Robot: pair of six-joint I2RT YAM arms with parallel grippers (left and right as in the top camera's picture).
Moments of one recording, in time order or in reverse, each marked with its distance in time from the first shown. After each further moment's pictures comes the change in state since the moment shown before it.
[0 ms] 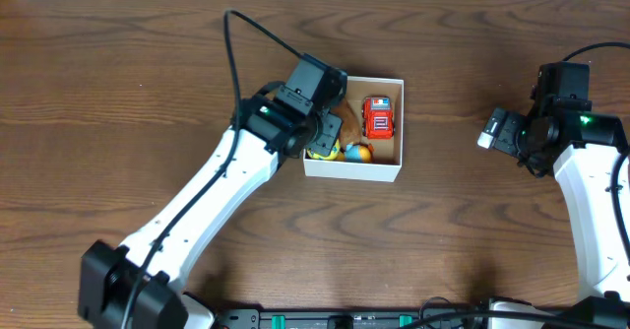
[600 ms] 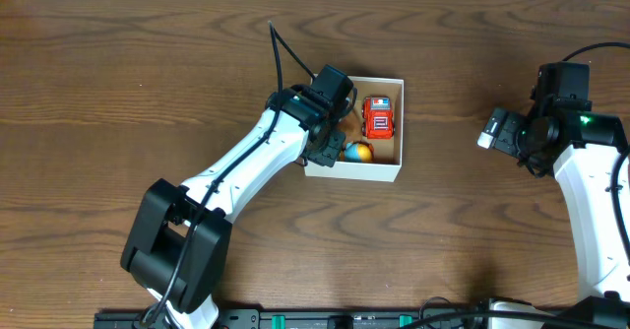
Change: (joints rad) left arm -0.001 0.227 0.005 -0.038 0.024 -0.004; right arm 0.000 0.000 0.000 -0.001 0.000 0.000
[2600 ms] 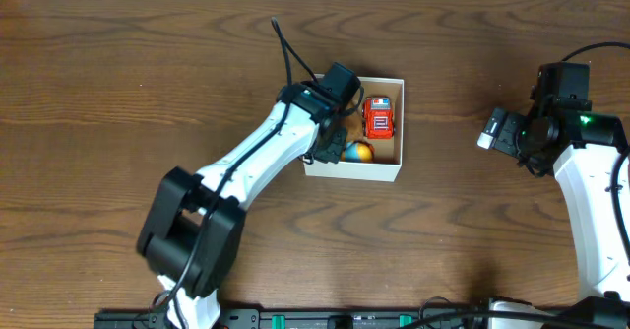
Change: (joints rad) left arm -0.017 0.097 0.083 -0.053 -0.052 -0.099; right arm 0.000 0.000 0.000 0.000 0.000 -0.007
